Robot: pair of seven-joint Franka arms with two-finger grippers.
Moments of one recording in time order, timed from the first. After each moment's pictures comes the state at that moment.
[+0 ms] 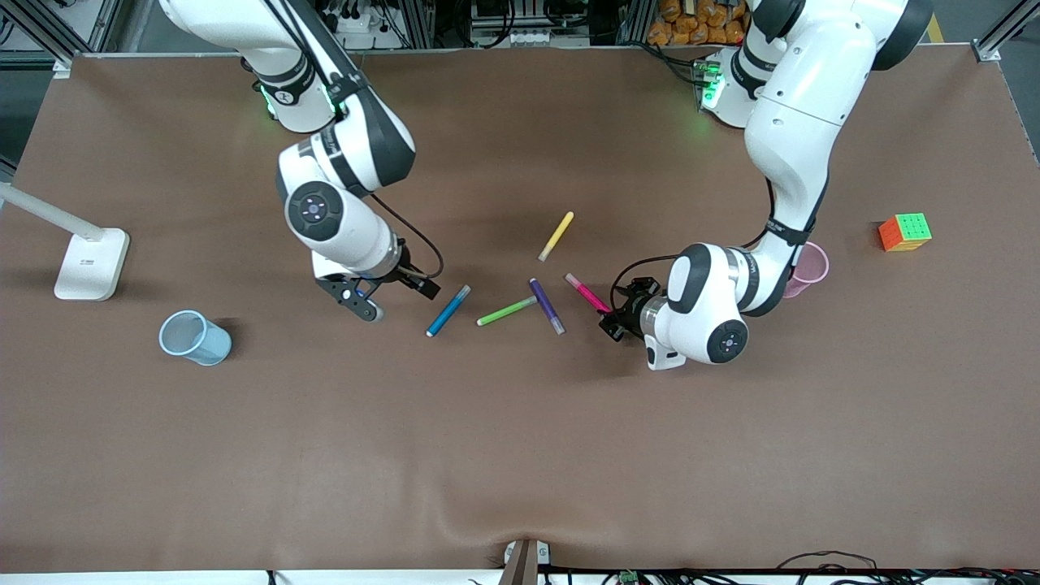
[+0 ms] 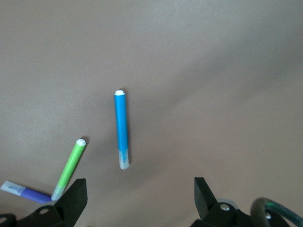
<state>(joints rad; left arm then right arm) -0.32 0.78 -0.11 -1.60 -0.47 2.01 -1.07 0.51 0.35 0.02 -1.89 0.18 2.18 1.07</state>
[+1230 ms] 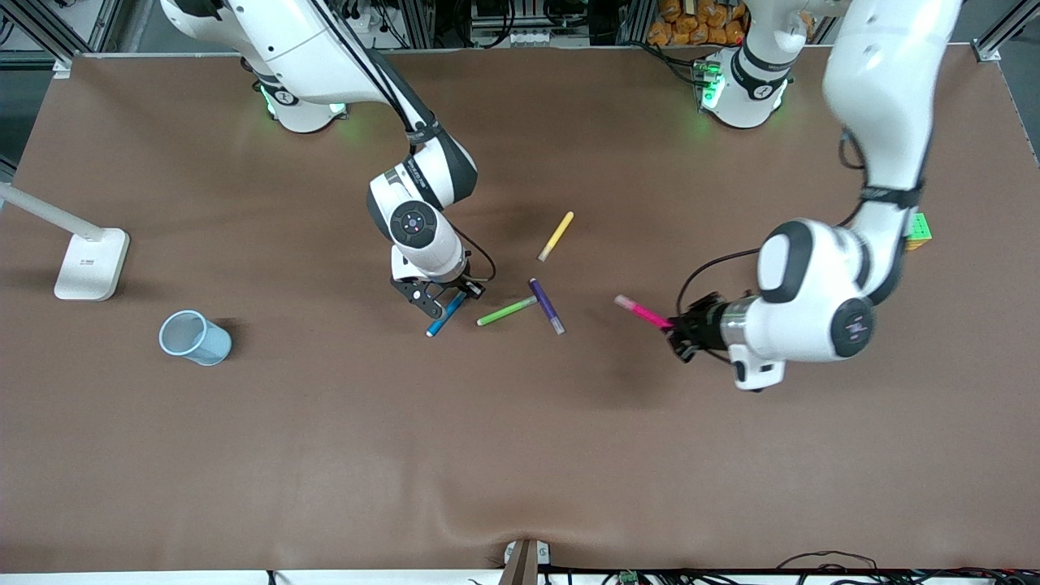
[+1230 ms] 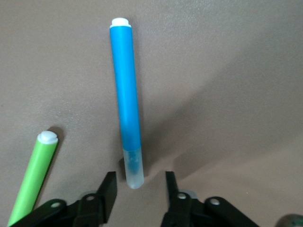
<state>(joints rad) -0.18 0.53 -0.09 -1.57 -0.33 1.89 -1.04 0.65 0.58 0.01 -1.91 0.18 2.45 1.21</state>
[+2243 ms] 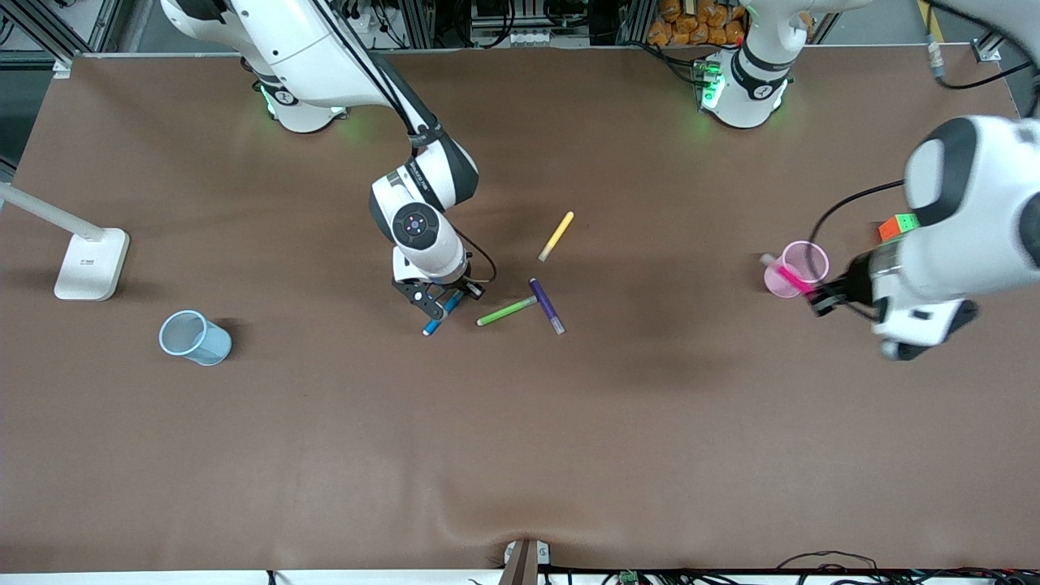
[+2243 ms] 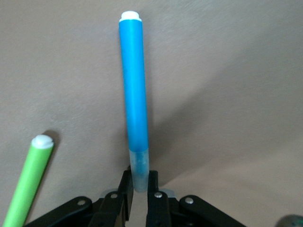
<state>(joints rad) 0.01 0.25 -0.09 -1.61 -0.01 1.72 -0.57 0.66 0.58 -0.01 -1.89 0.18 2.40 1.21</state>
